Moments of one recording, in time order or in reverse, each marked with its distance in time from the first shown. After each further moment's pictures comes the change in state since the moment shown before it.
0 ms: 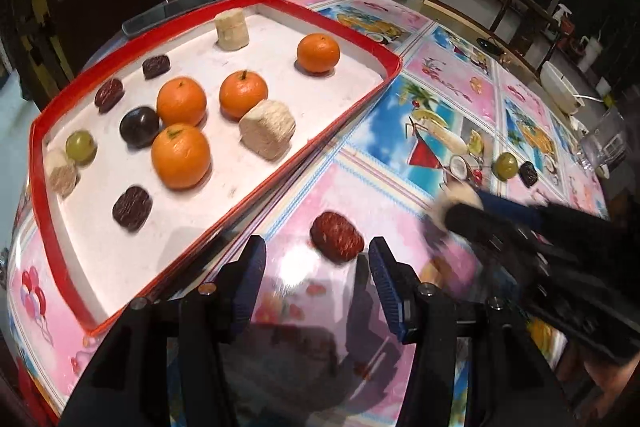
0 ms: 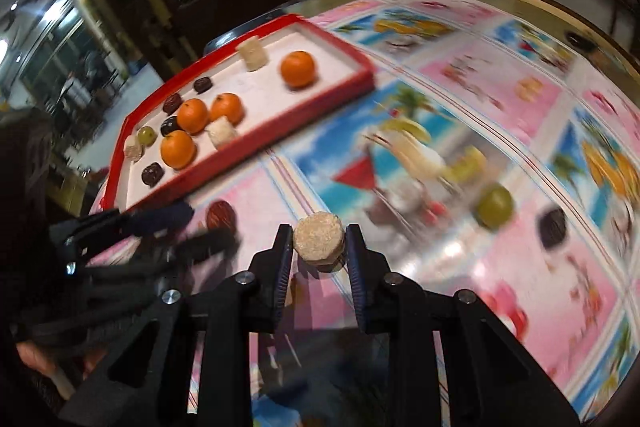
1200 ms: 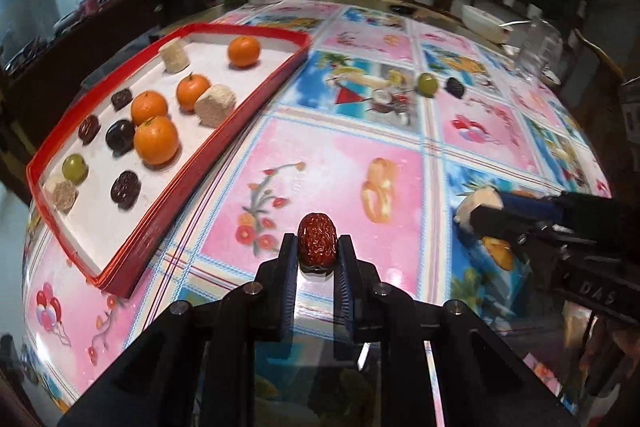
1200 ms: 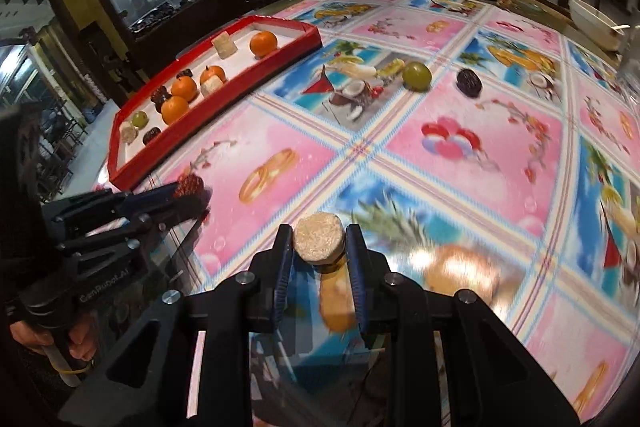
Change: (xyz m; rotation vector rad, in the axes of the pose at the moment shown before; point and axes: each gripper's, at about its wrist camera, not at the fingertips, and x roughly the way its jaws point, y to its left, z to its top) left arm -0.038 -0.010 -0.058 0.326 -0.066 -0.109; right arm -0.048 0.030 -0.094 0.174 -0.080 -0.155
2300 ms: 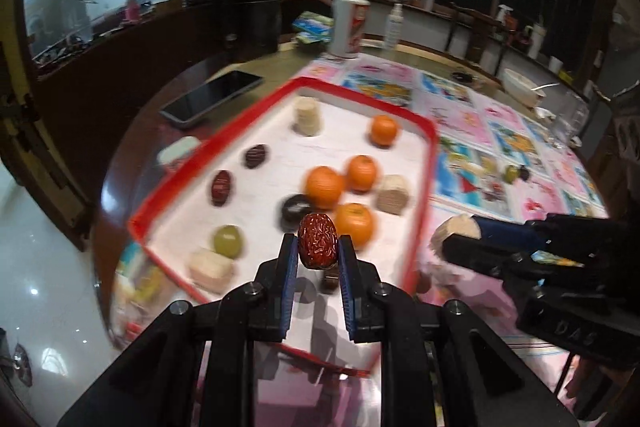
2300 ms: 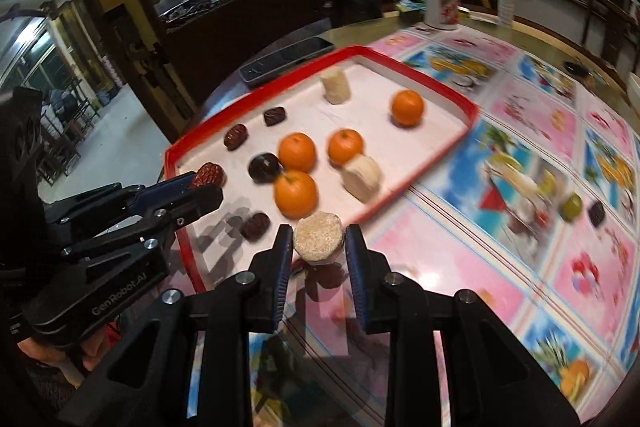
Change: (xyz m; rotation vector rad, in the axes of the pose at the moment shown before) left arm -0.029 0.146 0.036 -0.089 -0.124 0.047; right arm 0.056 0.150 0.088 -0.120 -0.020 0.044
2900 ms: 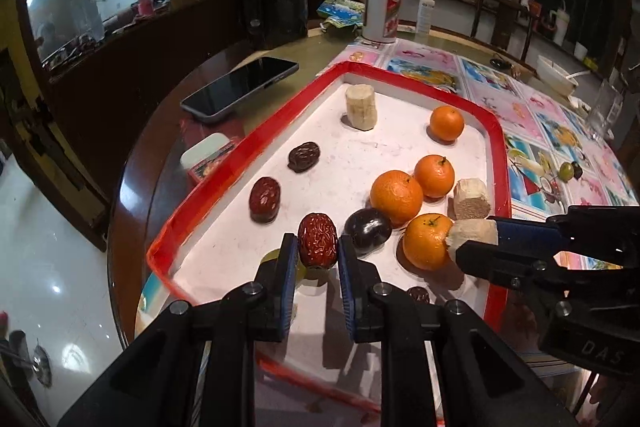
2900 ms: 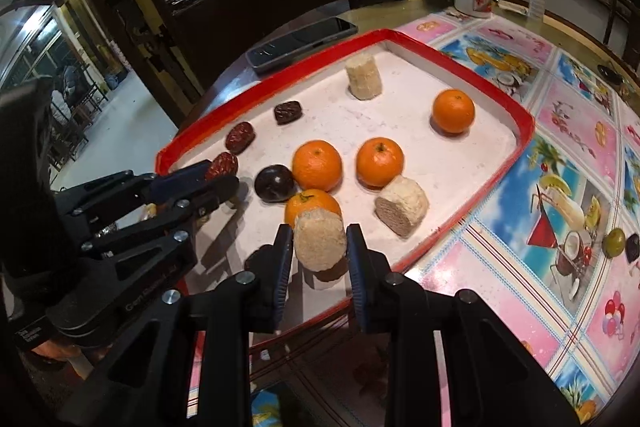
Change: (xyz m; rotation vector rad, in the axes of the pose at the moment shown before) left arm 0.039 0.024 0.010 0.027 0.037 0.081; right arm 0.045 0.005 0.020 -0.009 0.070 0.036
